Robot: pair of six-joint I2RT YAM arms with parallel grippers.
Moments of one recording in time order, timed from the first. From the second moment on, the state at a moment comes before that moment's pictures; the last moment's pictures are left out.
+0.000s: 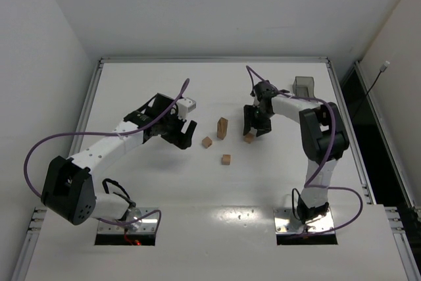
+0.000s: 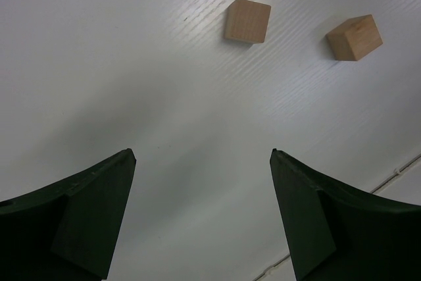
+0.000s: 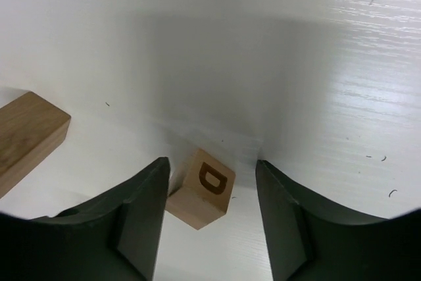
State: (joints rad) left arm -0.47 1.33 0.96 -0.55 0.20 0.04; right arm 0.29 1.95 1.22 -0.55 -0.17 0.30
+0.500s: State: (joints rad) left arm -0.47 1.33 0.96 -0.55 0.20 0.04; right arm 0.30 1.87 1.20 -0.55 -0.19 0.26
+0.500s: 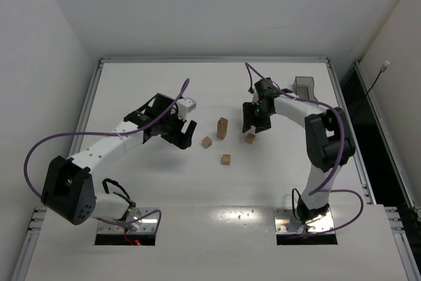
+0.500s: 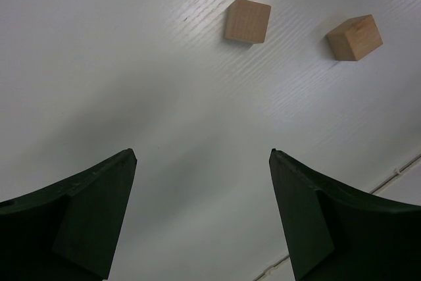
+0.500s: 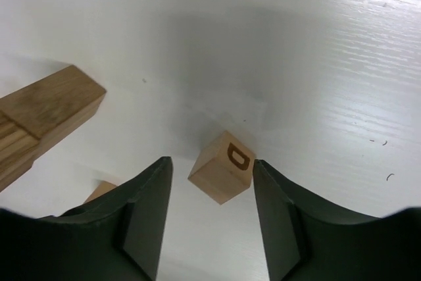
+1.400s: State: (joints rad) left arm -0.47 1.35 0.96 -0.54 0.22 0.04; right arm 0.31 1.80 1.12 -0.58 -0.32 -0.37
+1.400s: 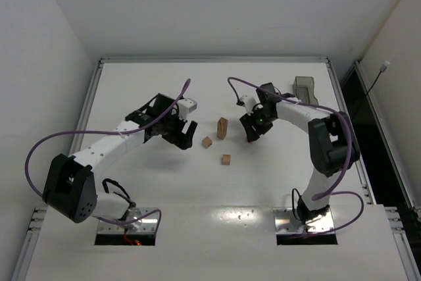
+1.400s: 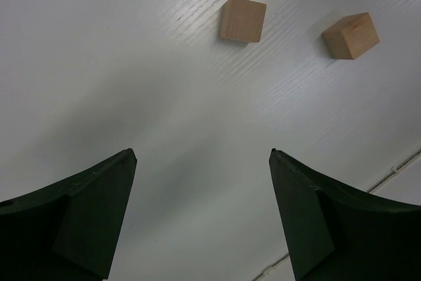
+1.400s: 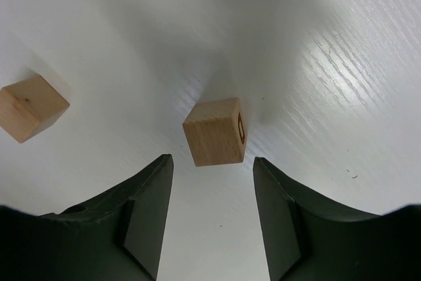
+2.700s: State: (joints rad) left arm -0.47 1.35 0.96 -0.54 0.22 0.04; right arm 0.30 1.87 1.22 -0.65 -0.34 -0.48
